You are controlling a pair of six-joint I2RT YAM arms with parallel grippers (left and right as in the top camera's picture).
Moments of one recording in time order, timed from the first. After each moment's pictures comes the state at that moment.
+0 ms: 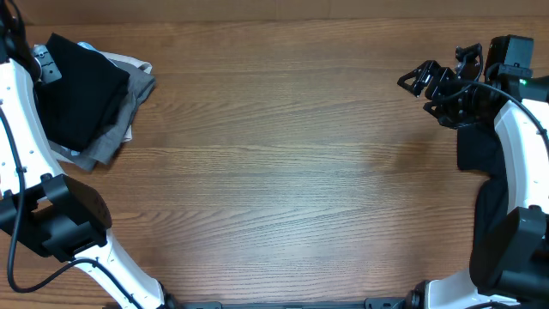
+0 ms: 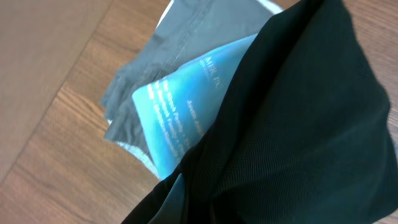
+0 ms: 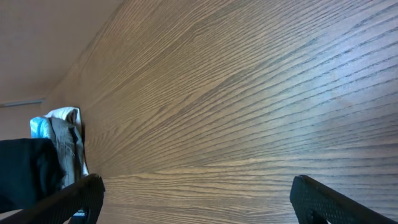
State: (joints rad) left arm 0.43 2.09 2.21 -1.15 -0.19 -0.06; right arm -0.23 1.72 1.49 -0.87 -0.60 0.34
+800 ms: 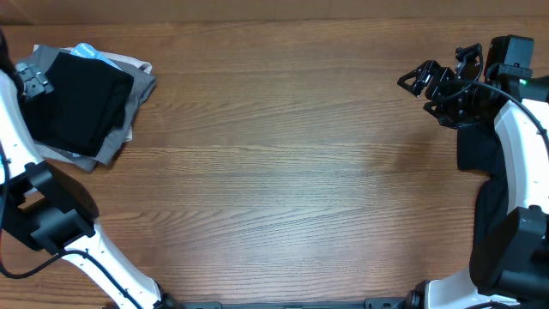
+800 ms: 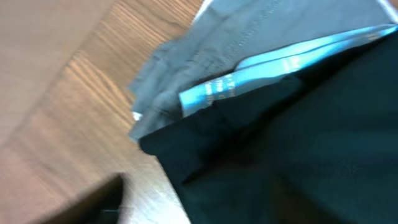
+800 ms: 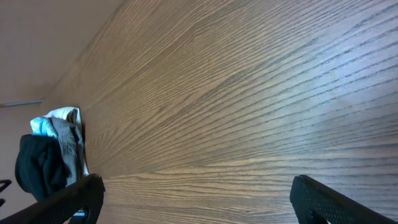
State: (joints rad) left arm 0.54 2.21 2.23 -1.13 -0.21 -0.12; right arm -0.23 1.72 1.49 -0.87 -0.60 0.34
